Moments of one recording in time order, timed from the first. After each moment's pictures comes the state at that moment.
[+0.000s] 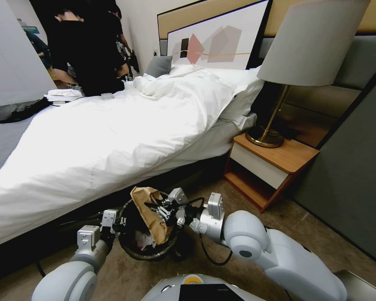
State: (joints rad) left arm 1.82 -1.24 -0.77 -2.50 -0.35 0.71 -0.07; right arm -0.83 0.93 -0.28 2.41 0.93 -0.59 0.13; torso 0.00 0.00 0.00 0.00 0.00
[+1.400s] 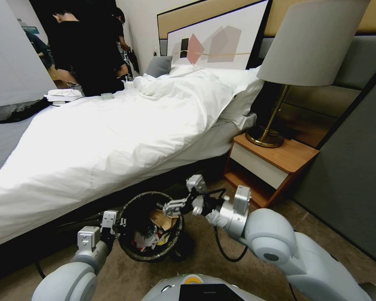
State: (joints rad) left arm 1.83 -1.24 -0.77 -2.50 -0.35 0.72 -0.07; right arm -0.82 0.84 -0.03 2.50 1.02 -0.48 0.23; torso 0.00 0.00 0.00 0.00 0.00
